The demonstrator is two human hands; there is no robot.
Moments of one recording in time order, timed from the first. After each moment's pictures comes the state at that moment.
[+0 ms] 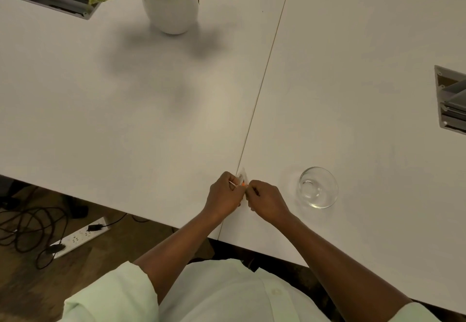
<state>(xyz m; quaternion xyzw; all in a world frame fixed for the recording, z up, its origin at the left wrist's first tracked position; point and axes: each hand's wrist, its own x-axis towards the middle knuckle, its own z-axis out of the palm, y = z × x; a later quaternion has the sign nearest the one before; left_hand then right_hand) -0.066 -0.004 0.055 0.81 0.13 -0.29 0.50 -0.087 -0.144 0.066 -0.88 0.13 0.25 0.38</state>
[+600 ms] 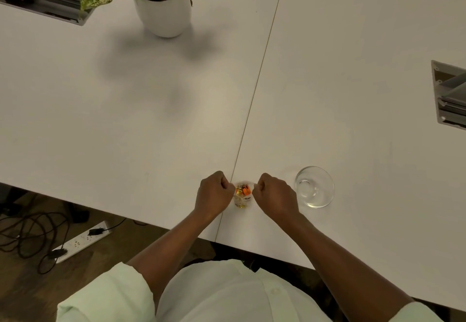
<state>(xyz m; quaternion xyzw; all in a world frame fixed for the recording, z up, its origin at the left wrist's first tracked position) -0.055 -0.001 0.047 0.89 0.08 -0.21 0.39 -0.084 -0.169 0.066 -0.96 0.12 0.17 0.20</state>
